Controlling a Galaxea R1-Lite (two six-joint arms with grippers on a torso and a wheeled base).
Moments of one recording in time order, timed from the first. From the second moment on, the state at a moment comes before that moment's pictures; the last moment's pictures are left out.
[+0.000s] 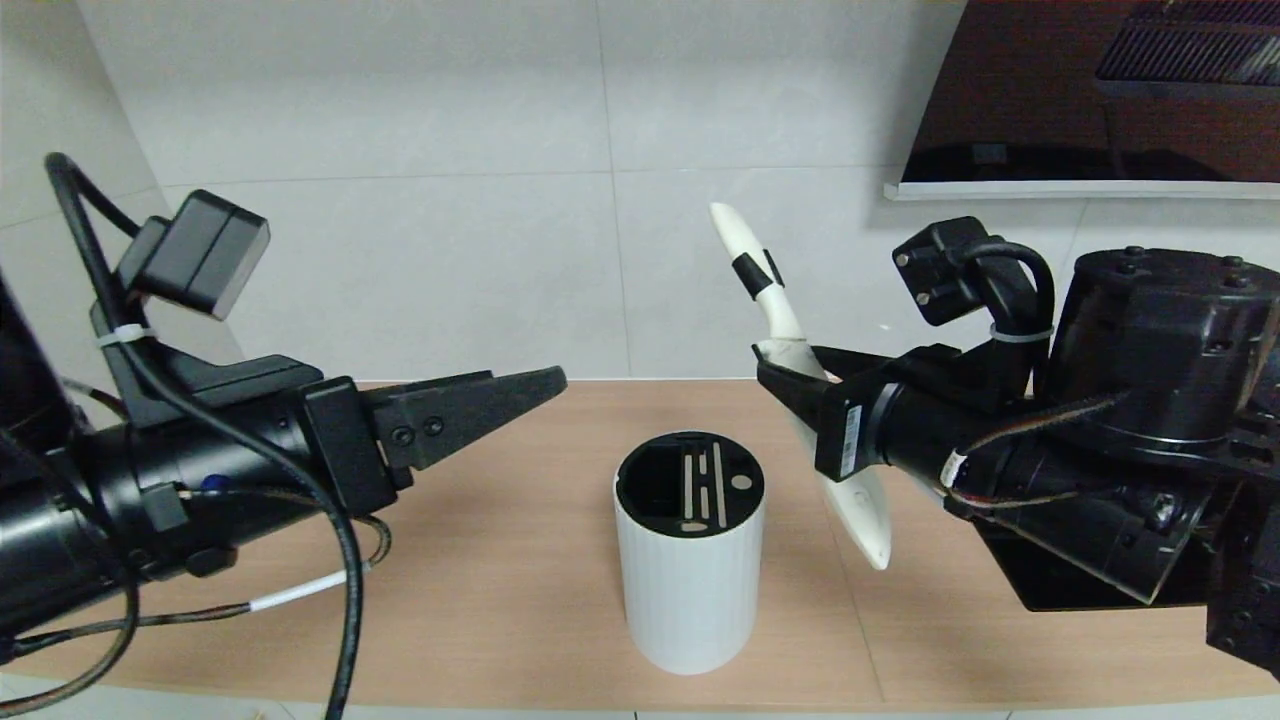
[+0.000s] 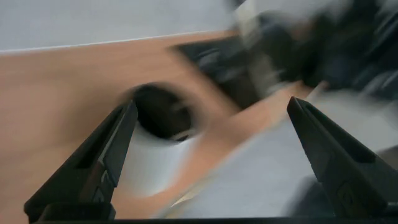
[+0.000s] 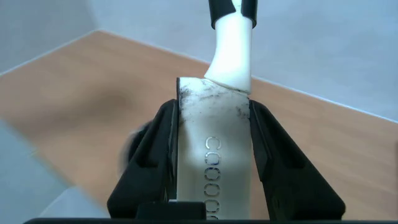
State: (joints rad) left arm -0.50 1.30 -0.68 -0.57 -0.35 -0.44; right arm 0.80 1.62 -0.85 -0.73 -0.22 0.05
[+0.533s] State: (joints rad) left arm -0.58 1.54 -0.58 -1.06 -0.33 -0.55; right arm 0.98 1.67 -0.87 -0.76 -0.27 0.10
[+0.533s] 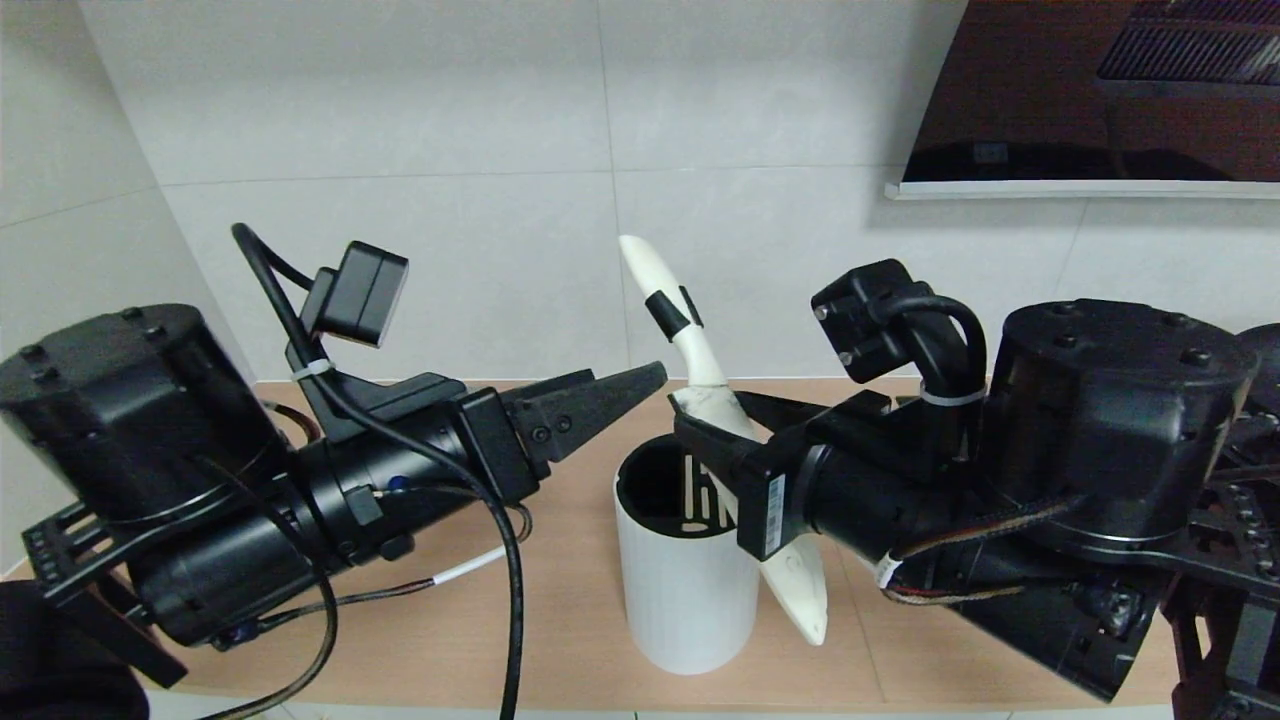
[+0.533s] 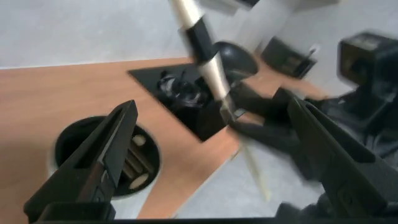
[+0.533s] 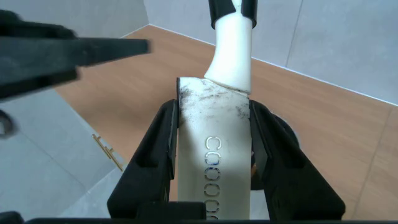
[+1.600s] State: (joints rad) left arm -0.59 1.58 -0.60 -1.12 -0.33 -0.71; right arm 1.07 1.70 -0.85 -0.79 -0.28 0.10
